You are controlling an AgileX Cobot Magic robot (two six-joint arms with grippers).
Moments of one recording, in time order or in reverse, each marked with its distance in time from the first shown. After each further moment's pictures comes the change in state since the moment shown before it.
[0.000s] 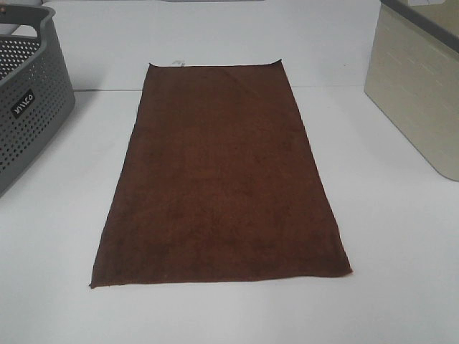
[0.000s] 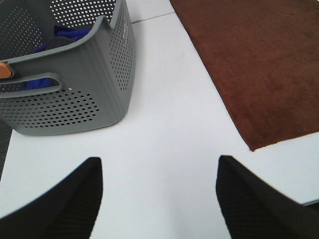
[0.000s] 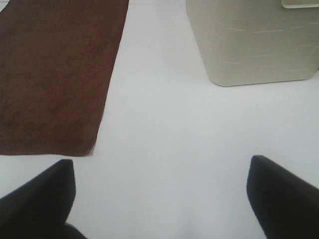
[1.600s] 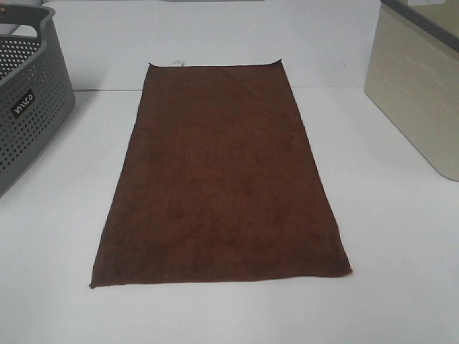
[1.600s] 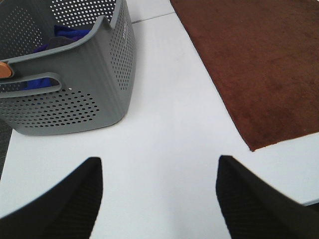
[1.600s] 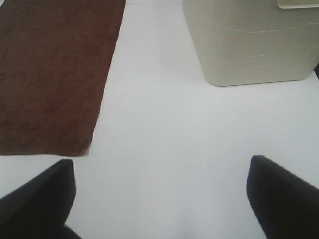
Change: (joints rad) left arm 0.000 0.000 0.000 0.000 0.000 -0.002; right arm 0.000 0.000 0.000 -0.011 0.000 0.000
